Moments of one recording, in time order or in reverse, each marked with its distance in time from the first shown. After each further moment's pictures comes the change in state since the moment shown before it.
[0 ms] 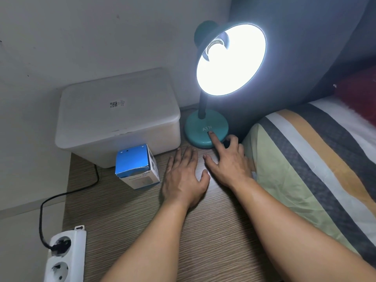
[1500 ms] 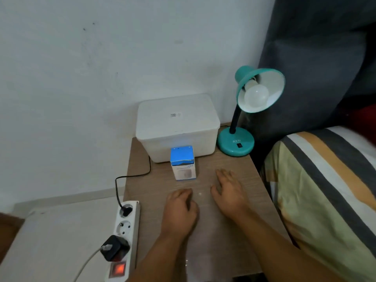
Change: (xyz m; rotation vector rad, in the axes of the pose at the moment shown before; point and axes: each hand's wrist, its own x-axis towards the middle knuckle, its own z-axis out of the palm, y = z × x) left_hand -0.137 -0.071 -0.035 -0.391 0.102 -0.279; right_hand -0.100 -0.084 0.001 0.156 -0.213 -0.063
